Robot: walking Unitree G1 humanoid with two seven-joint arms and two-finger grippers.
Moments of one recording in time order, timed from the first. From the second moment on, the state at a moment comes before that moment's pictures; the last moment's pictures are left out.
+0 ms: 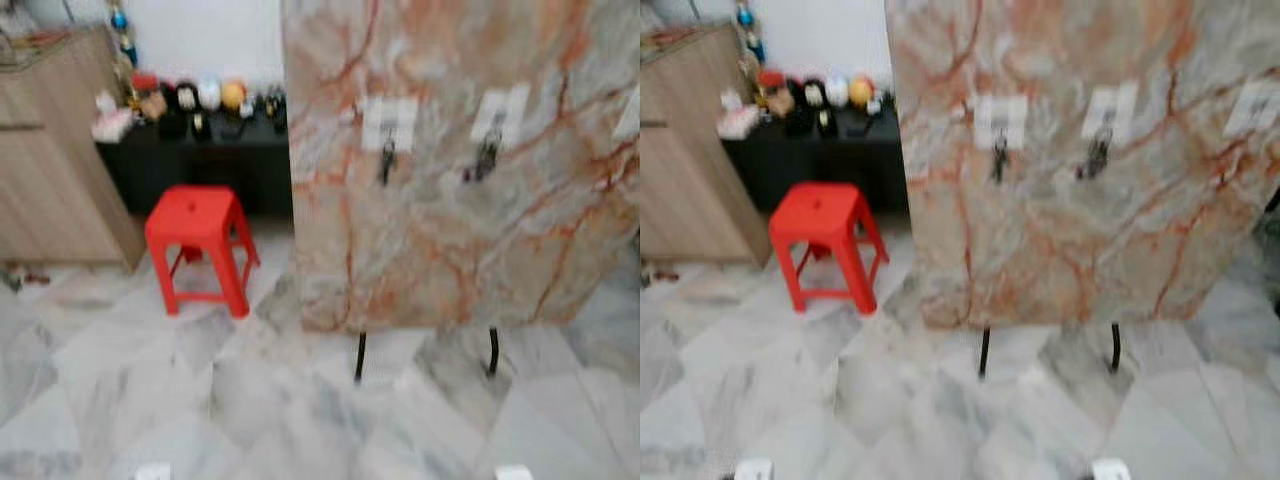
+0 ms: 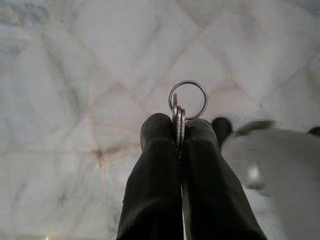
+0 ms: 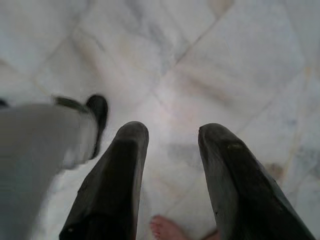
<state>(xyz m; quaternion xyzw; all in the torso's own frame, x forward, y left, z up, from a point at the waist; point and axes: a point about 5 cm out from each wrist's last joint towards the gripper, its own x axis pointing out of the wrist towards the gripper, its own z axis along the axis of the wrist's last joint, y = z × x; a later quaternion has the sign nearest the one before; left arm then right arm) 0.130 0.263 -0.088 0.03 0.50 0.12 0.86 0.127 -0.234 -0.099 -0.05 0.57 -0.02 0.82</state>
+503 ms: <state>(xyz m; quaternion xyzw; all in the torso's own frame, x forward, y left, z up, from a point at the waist) 0.128 0.265 -0.088 0.03 0.50 0.13 0.85 0.133 -0.225 -0.099 -0.04 0.56 -0.01 0.83</state>
